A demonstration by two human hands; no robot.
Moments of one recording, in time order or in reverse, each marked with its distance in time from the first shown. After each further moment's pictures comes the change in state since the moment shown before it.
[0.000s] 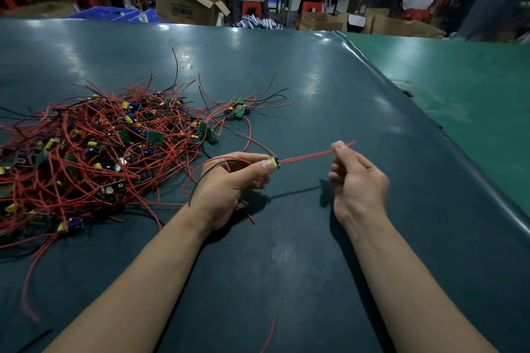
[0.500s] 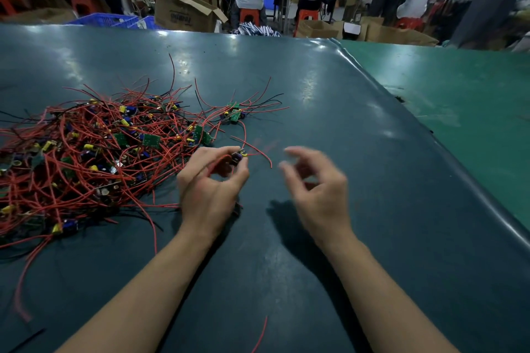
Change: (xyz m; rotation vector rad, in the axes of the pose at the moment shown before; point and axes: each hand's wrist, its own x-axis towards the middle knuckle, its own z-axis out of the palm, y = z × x) left_hand -0.009 -0.004 0.001 0.615 0.481 0.588; right_hand -0.026 0.023 -0.003 -0.684 -0.434 -0.804
